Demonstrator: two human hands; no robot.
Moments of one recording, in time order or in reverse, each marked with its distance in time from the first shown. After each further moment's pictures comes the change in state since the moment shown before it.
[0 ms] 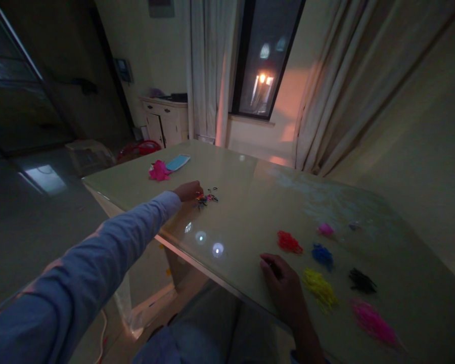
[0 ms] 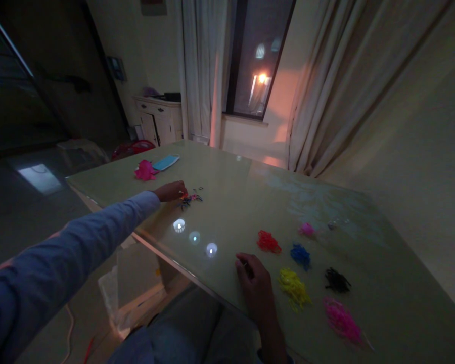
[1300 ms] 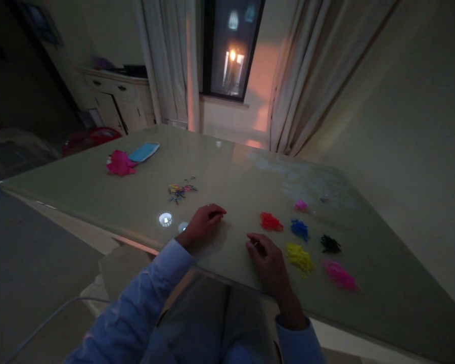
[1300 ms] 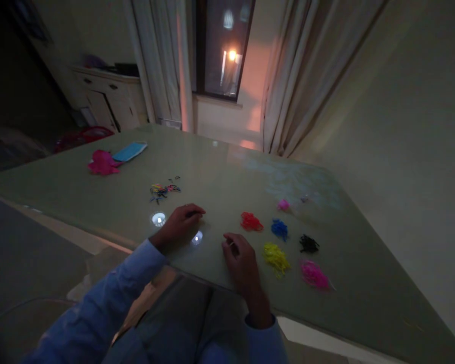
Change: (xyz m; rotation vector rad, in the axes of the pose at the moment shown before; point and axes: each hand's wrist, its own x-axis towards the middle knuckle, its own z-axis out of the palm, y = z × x) left_hand -0.041 0.179 0.053 -0.905 0.327 0.069; right_hand 0.001 -0.004 0.006 -0.082 0.081 -0.048
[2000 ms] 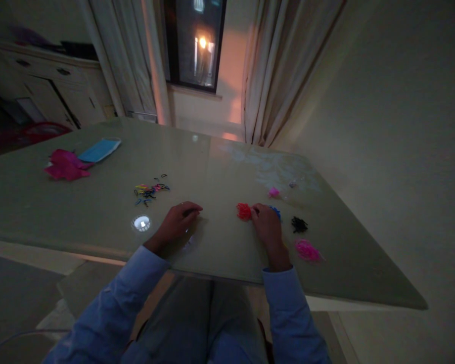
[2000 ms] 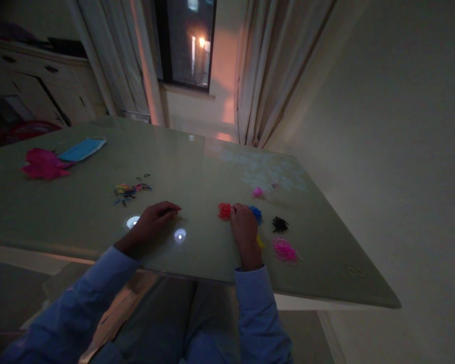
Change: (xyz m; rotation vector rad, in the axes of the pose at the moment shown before) left_hand 0.002 -0.001 -0.004 0.004 -0.054 -0.029; right_hand 0.065 0.027 -0.048 -0.659 0.048 0.190
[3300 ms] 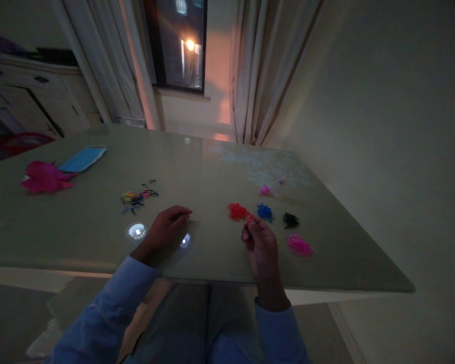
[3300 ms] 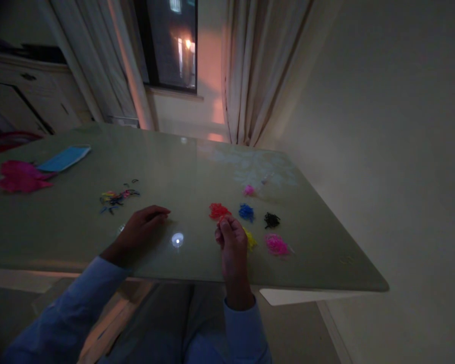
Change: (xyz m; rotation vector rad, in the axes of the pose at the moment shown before) left_hand -0.001 -0.002 0.000 -0.065 0.004 -0.074; right_hand -0.069 -0.038 -0.010 1.613 0.164 0.384
